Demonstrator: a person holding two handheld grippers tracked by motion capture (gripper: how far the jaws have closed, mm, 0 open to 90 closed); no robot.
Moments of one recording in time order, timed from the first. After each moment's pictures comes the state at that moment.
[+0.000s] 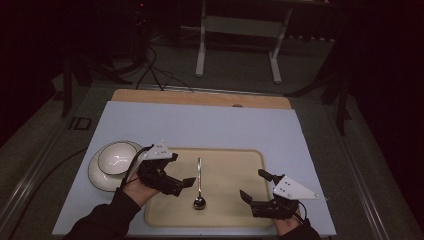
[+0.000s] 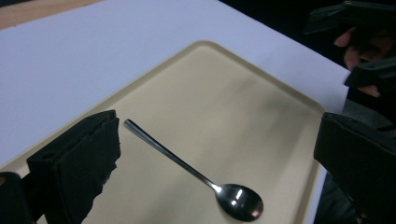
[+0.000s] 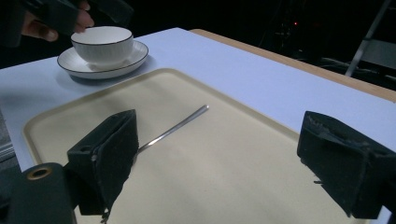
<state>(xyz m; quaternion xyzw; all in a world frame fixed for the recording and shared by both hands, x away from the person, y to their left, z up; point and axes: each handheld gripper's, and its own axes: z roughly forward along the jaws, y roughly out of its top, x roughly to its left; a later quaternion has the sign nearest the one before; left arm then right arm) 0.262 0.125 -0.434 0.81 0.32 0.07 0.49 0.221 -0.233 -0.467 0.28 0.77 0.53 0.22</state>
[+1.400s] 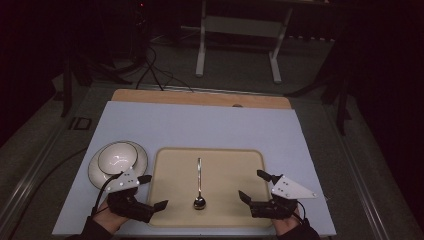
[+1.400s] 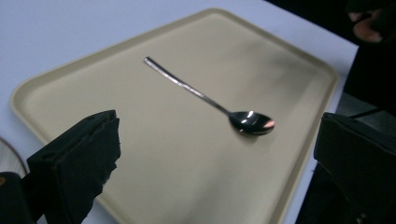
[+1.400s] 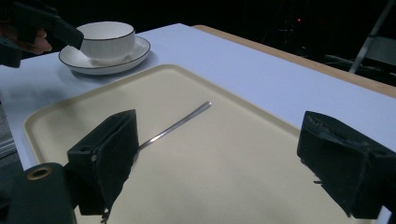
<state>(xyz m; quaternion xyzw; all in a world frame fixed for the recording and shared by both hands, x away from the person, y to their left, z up) 0.211 0.187 -0.488 0.80 0.34 0.10 0.49 0.222 -0.230 -0.469 0.28 0.77 0.53 0.21</state>
